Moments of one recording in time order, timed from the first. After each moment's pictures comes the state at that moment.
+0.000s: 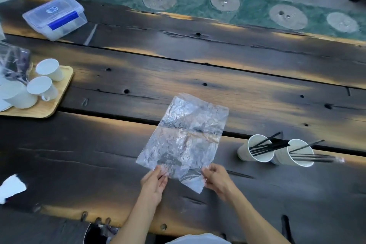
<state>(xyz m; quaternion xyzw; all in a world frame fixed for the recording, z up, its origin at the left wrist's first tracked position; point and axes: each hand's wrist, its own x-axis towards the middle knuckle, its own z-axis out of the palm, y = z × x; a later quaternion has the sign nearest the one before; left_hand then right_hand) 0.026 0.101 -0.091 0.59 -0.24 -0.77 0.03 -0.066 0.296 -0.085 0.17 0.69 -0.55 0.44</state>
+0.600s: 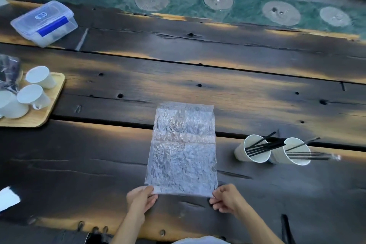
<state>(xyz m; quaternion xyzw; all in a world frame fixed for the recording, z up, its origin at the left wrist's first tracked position) 0.062 0.085 -0.115 0.66 -0.40 -0.64 -0.05 -0.046 0.347 -0.090 0.22 0.73 -0.41 0.49</state>
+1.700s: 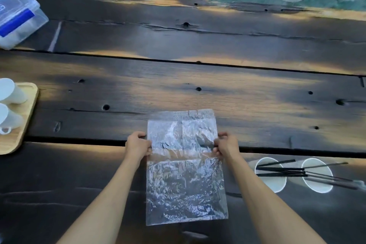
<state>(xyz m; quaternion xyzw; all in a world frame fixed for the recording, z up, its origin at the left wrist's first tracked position) -0.157 -0.014 -0.115 0.52 -0.68 -0.51 -0.11 -0.252 0.258 -0.113 0.32 0.75 -0.49 0.31</state>
